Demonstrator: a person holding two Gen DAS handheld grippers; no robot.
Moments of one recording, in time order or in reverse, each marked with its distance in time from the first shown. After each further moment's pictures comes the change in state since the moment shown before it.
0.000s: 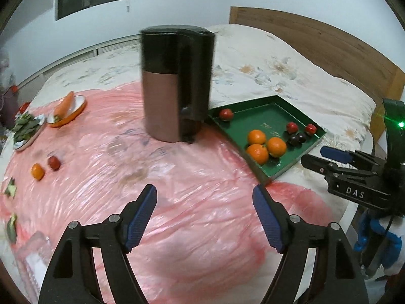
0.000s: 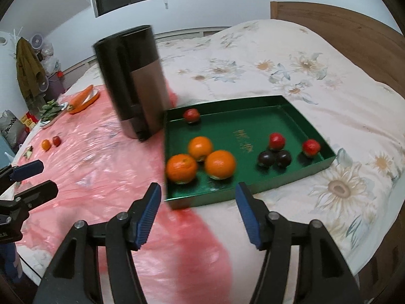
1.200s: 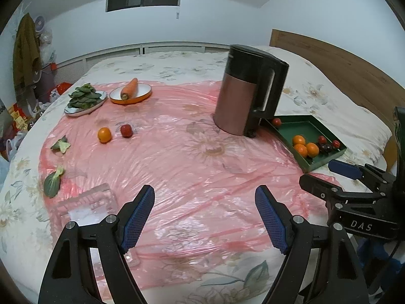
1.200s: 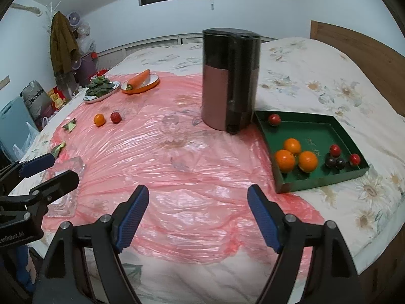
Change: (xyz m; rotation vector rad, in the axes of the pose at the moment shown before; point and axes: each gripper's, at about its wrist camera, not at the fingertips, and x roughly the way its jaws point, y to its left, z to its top) left arm -0.085 0.100 -0.070 -0.159 -0.087 0.128; right arm -0.041 0.164 -0.030 -0.162 -0.007 0.093
